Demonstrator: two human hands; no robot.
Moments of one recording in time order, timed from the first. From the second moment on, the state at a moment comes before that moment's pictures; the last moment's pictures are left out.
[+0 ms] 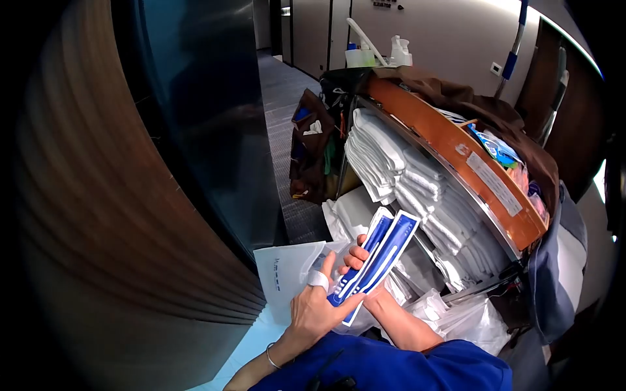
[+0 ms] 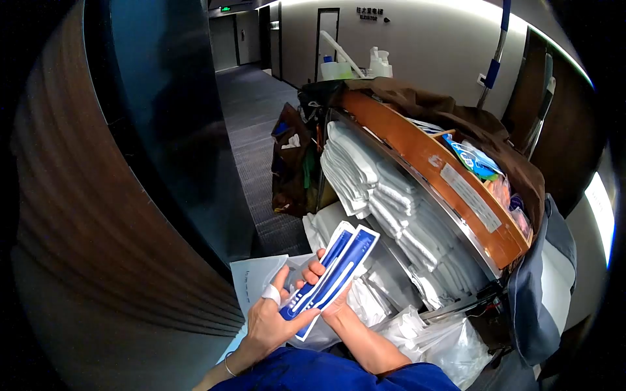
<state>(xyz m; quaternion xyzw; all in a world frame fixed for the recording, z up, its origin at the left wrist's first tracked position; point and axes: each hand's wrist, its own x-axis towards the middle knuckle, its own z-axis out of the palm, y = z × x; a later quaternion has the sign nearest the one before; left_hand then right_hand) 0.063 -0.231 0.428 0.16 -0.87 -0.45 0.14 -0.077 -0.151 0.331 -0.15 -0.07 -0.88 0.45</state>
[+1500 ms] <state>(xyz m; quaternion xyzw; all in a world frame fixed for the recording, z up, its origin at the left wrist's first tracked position) -0.146 -0.301 0.357 0.34 -0.48 -0.78 0.23 -0.572 -0.044 0.654 -0.33 0.80 -0.48 0.15</state>
